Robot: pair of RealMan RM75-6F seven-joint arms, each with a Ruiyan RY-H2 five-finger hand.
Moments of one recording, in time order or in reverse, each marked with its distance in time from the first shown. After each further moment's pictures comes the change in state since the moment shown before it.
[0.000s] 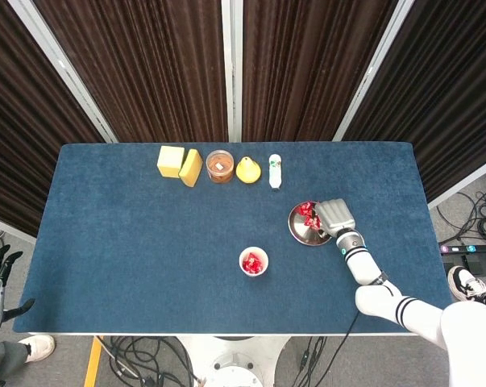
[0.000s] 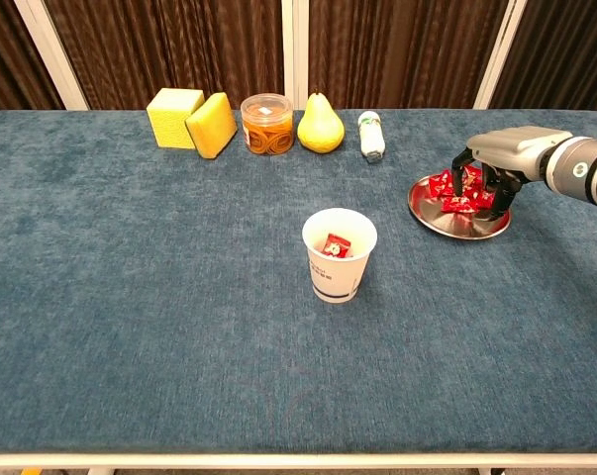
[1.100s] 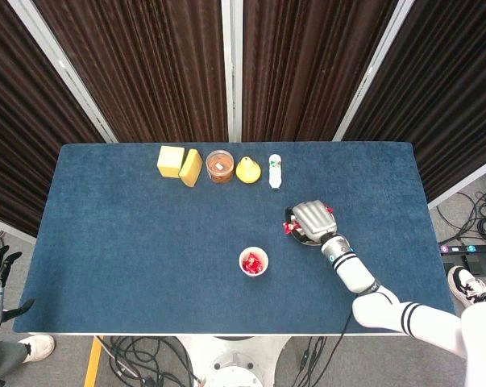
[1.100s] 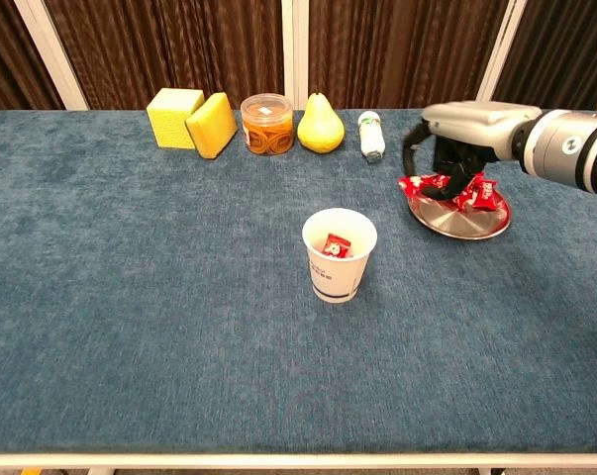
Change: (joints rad) left arm 0.001 -0.006 -0.002 0.010 -0.001 0.000 -0.006; right arm -0.022 0.134 0.058 -0.351 -0.188 0.081 0.119
